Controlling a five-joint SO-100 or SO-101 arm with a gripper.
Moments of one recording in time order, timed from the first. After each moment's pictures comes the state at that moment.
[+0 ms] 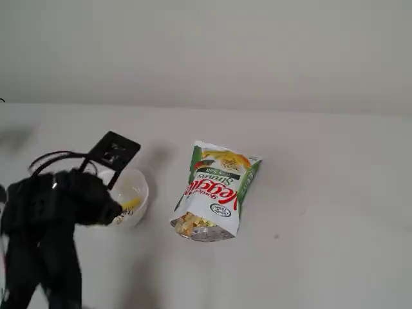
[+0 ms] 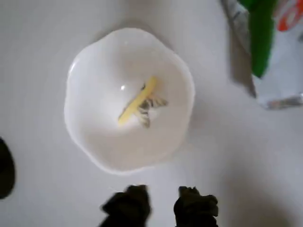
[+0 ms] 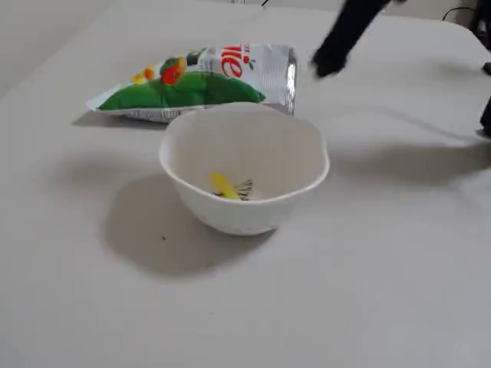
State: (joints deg) arm -30.2 120.1 106.8 69.9 -44.5
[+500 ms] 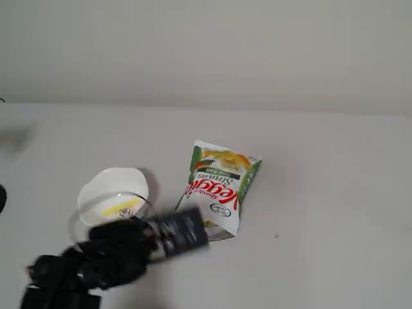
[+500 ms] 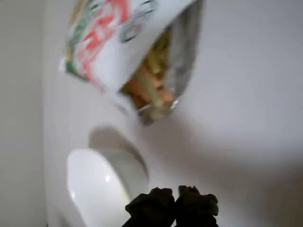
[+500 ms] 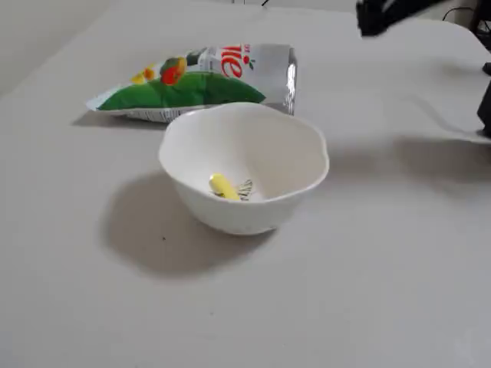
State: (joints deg) arm -8.4 152.8 139.6 63.6 -8.3
